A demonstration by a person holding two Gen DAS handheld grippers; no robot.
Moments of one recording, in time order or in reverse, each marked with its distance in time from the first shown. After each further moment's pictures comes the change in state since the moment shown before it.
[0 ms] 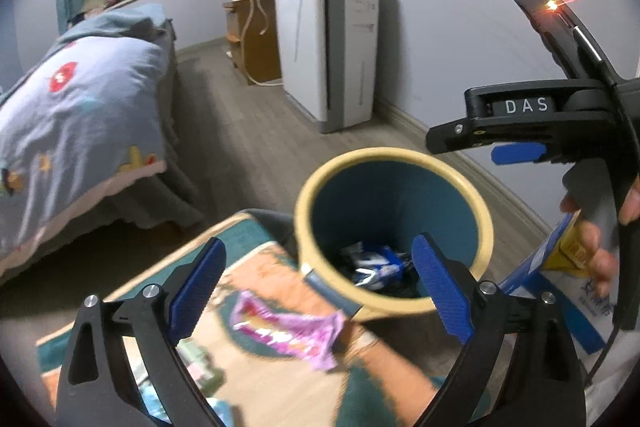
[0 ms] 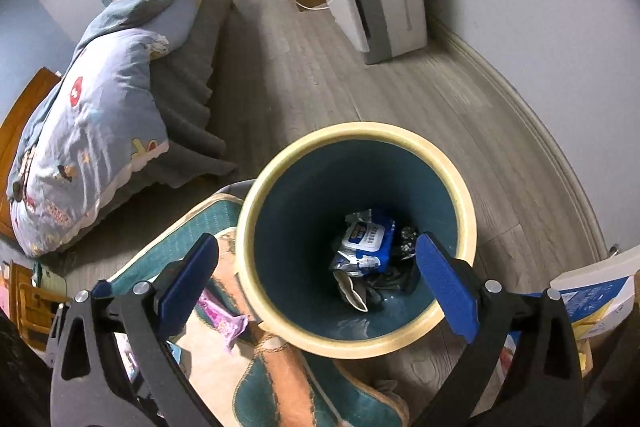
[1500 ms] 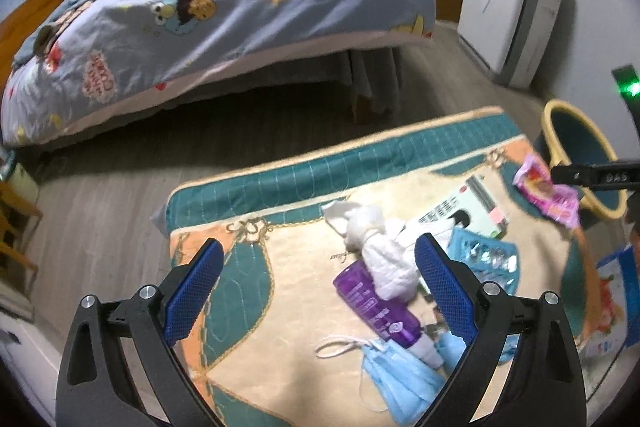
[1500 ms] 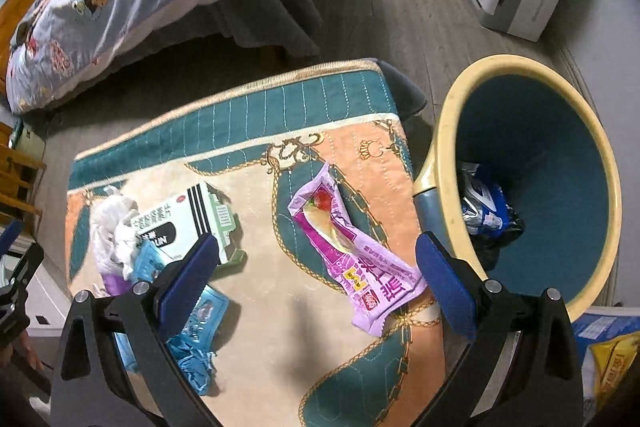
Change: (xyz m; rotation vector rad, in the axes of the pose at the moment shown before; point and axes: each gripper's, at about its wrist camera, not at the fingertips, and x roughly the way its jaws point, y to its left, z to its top) left arm -0.083 0.241 -0.142 -0.317 0.268 0.347; right arm 0.116 0.173 -0.093 -0.382 0.279 -0.022
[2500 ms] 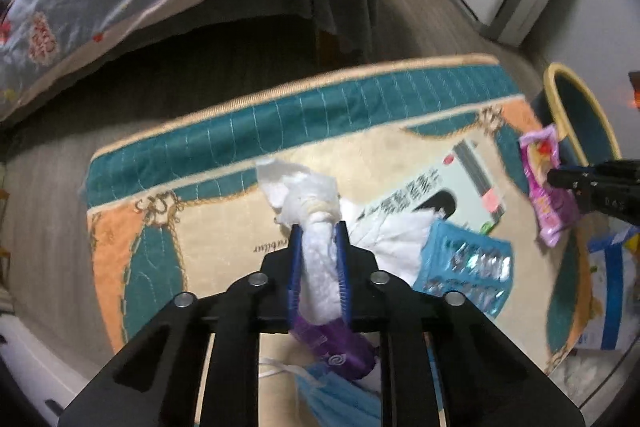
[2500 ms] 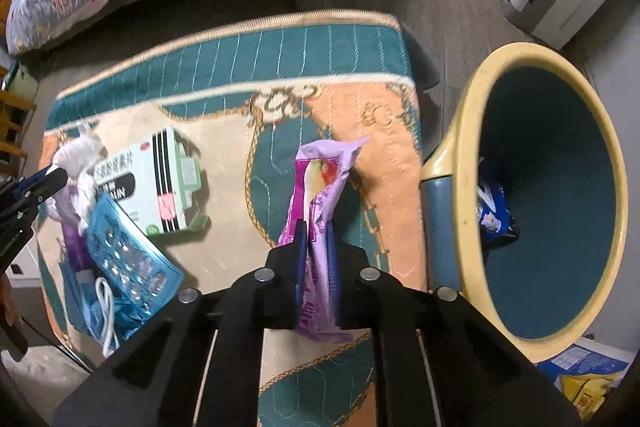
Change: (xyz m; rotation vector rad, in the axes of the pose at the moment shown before) left arm 0.064 -0.032 0.013 -0.023 0.200 -0.125; right arm 0.038 -0.005 -0.003 -0.126 0.124 -0.031
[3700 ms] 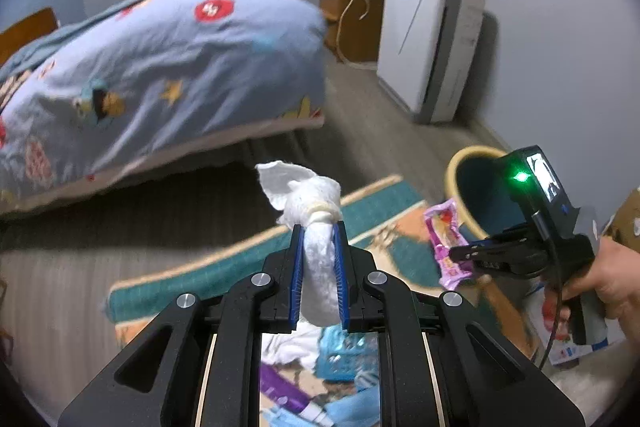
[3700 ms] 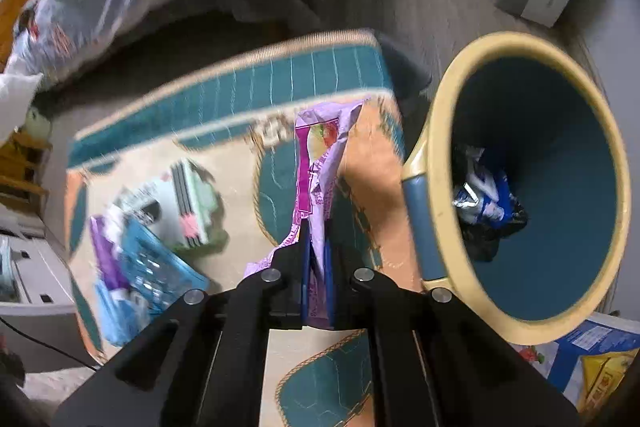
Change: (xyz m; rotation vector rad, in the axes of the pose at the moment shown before) left arm -0.123 -0.066 0.036 0.171 -0.381 -0.094; right arm -0.037 -0.016 -0.003 0.113 -0.055 0.078
